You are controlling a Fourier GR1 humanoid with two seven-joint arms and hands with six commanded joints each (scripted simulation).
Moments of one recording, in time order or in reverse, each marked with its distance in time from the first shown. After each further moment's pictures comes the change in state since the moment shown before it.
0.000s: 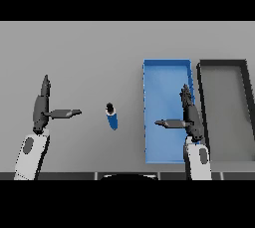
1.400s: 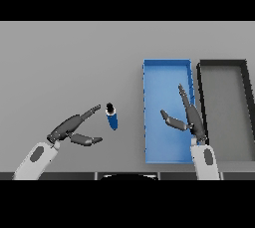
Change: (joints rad) left arm 0.021 0.174 -0.335 -0.182 -0.094 -0.507 0.002; right arm 0.012 -0.161 0.101 -0.076 0.180 0.067 -0.054
